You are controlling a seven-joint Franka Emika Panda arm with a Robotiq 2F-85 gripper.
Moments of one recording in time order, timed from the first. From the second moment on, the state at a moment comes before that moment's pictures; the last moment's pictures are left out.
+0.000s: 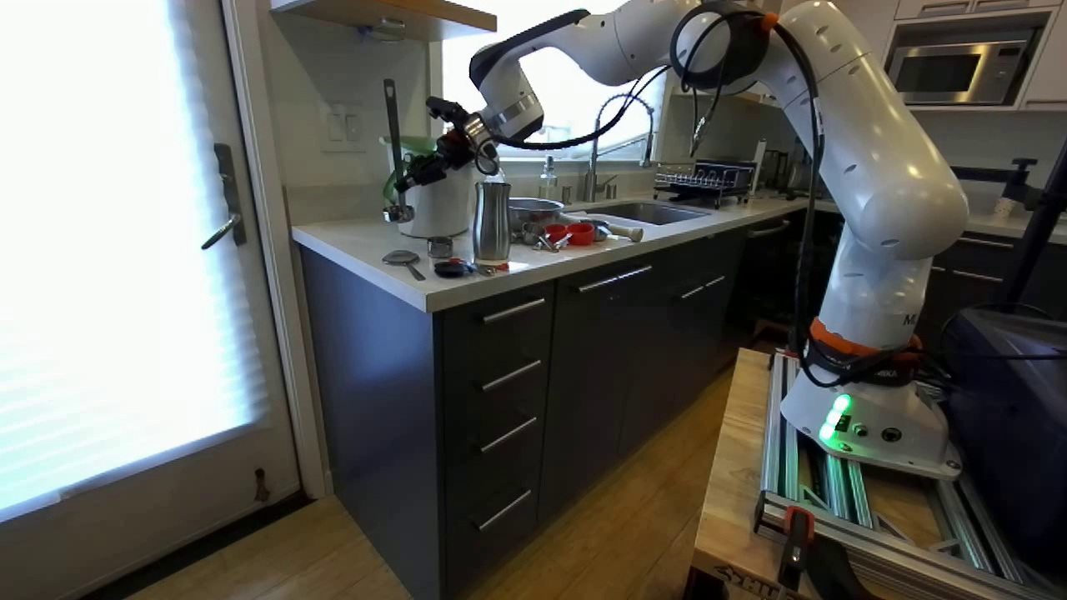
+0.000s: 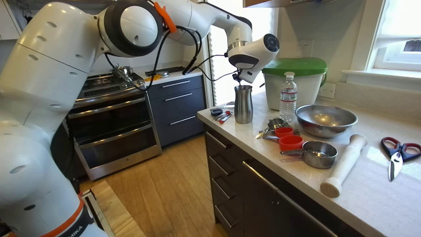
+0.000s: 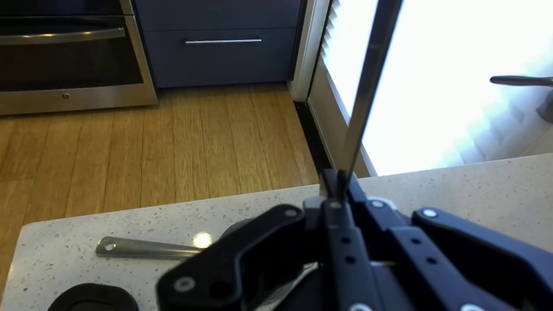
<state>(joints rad) -0.08 0.67 -0.05 -1.31 1.16 2.12 1.27</state>
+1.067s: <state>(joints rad) -0.07 0.68 -0.01 -1.31 1.17 2.26 1.48</state>
